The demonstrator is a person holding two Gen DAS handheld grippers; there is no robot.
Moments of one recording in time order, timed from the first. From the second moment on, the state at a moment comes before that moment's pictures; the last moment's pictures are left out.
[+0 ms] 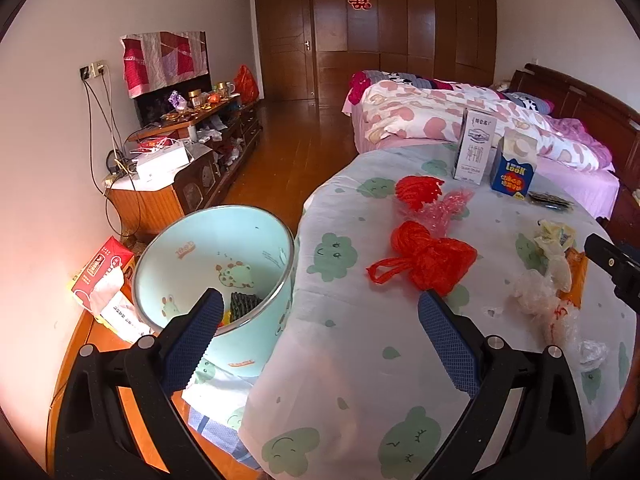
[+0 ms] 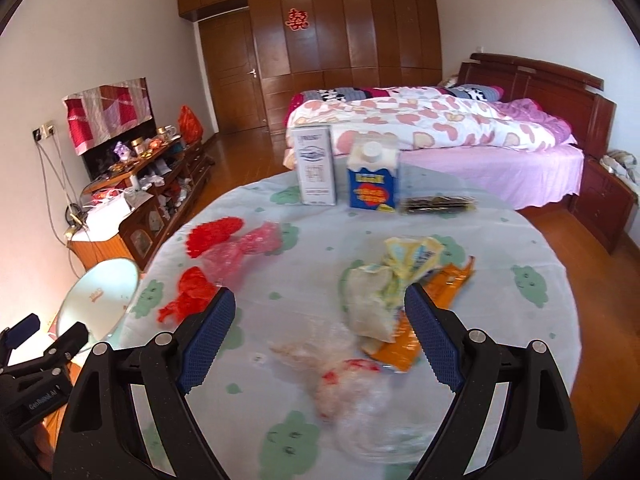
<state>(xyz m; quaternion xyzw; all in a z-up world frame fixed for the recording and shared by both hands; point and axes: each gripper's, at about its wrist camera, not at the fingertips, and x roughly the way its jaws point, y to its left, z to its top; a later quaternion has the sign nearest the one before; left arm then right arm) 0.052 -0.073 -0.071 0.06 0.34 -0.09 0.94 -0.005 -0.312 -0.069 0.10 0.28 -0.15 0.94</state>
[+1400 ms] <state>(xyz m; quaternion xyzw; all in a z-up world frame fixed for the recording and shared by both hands) 0.081 -0.132 -0.096 0.06 0.35 -0.15 0.93 0.000 -0.335 -0.087 0.11 0.29 -0.10 0.94</state>
